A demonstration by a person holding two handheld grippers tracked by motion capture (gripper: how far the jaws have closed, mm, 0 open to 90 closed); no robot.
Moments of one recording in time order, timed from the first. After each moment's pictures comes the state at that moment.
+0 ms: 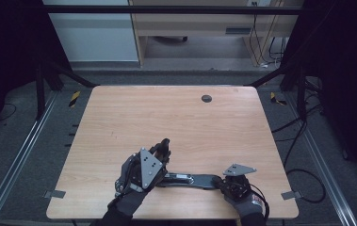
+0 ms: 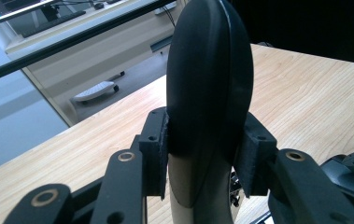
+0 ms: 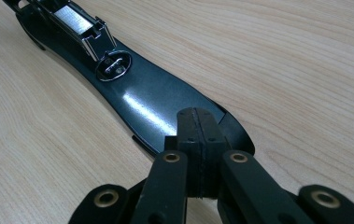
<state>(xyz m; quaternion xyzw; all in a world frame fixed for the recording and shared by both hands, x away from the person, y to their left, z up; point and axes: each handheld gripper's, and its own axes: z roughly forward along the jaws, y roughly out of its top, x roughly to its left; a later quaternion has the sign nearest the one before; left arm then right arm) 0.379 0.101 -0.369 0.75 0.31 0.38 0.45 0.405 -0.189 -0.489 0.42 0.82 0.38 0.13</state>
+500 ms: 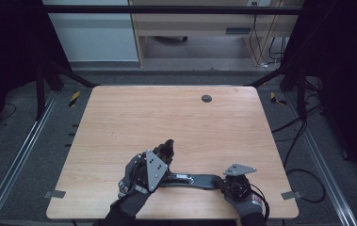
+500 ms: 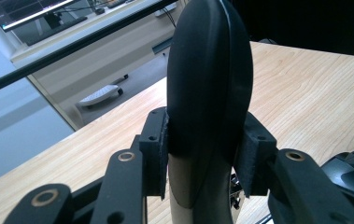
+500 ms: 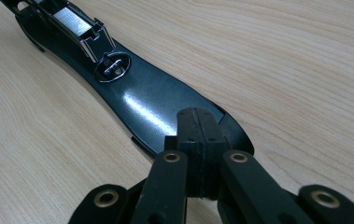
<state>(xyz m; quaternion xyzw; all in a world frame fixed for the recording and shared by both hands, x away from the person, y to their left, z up) 0.377 0.090 -0.372 0.75 0.29 0.40 0.43 0.406 -0.190 -0.490 0.42 0.82 0.38 0.13</state>
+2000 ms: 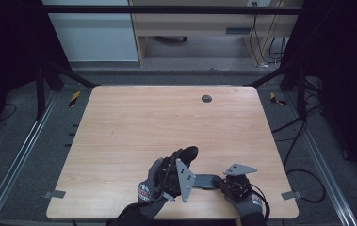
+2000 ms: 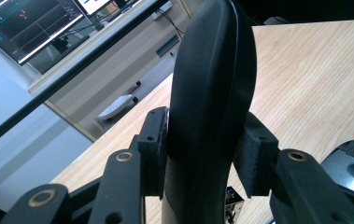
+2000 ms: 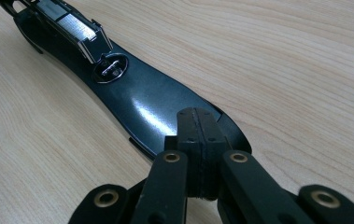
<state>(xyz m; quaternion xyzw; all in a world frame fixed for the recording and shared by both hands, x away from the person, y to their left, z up) 0.371 0.036 -0.394 0.77 0.23 0.46 0.38 0.407 -0.191 -0.491 0.41 0.81 0.38 0.13</state>
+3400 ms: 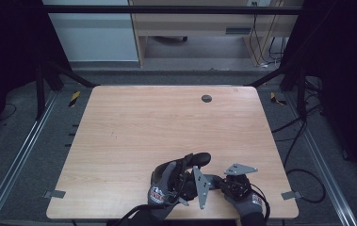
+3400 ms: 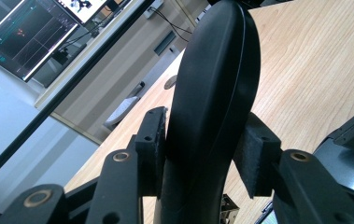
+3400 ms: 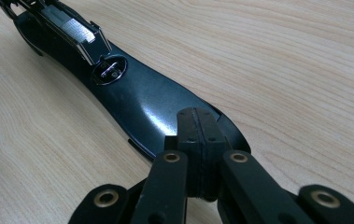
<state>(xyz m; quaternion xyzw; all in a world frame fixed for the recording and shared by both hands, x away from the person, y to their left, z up) 0.368 0.005 -0.415 0.79 0.18 0.48 0.33 0.407 -0.191 -0.491 0.42 0.81 0.39 0.13</state>
